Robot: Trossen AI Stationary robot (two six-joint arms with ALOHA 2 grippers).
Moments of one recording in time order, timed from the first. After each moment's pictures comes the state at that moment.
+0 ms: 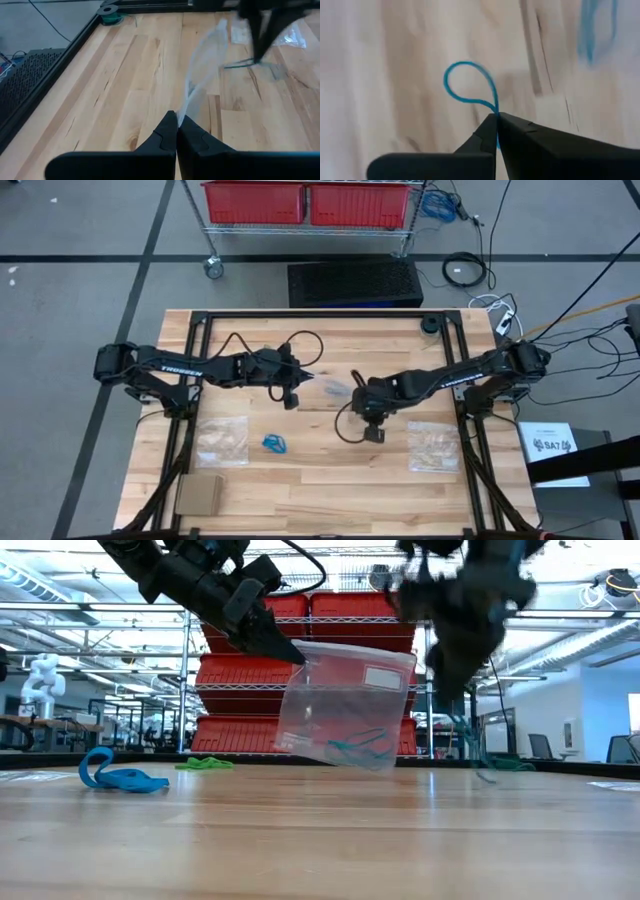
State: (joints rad) left arm 0.12 1.37 0.75 0.15 -0.06 0.09; right arm 0.13 1.56 1.06 -0.67 -0.01 0.31
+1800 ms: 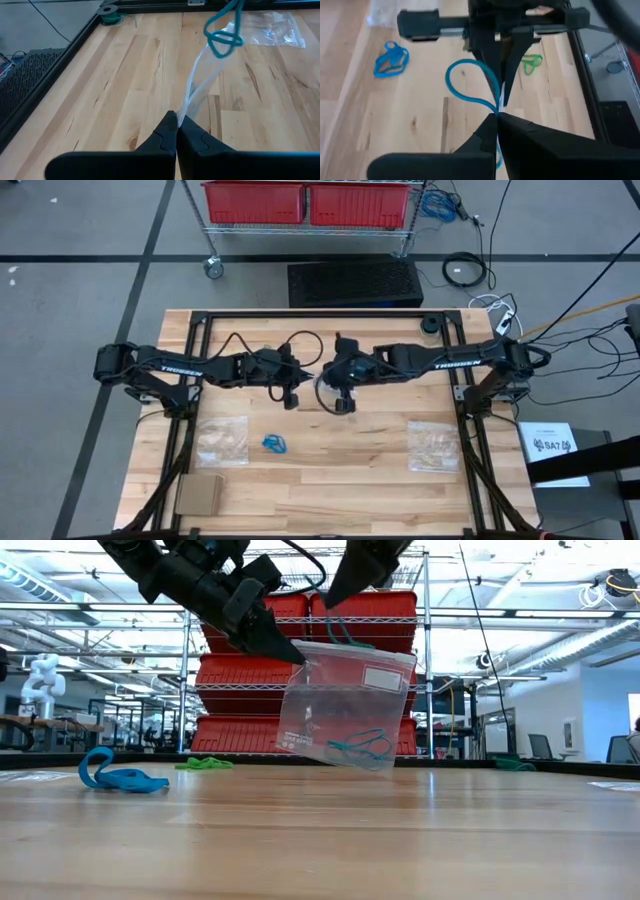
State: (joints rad) left arm 0.12 1.37 0.75 0.15 -0.06 0.08; right arm 0.03 1.65 1.49 -0.63 0.21 -0.12
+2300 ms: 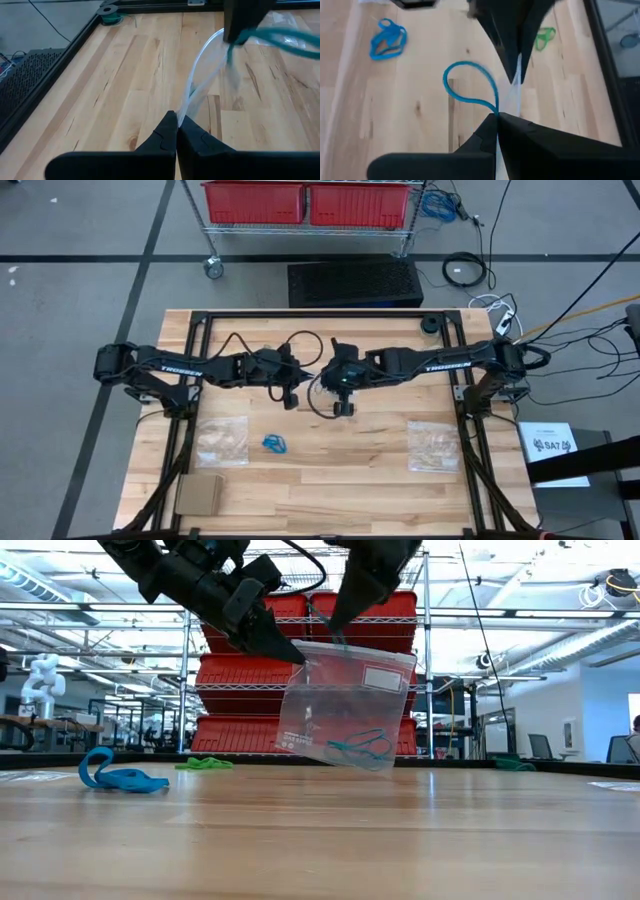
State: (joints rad) left arm 0.12 1.37 0.75 0.15 -0.06 0.08; right arm 0.02 1.70 1.49 -0.70 0.21 -0.04
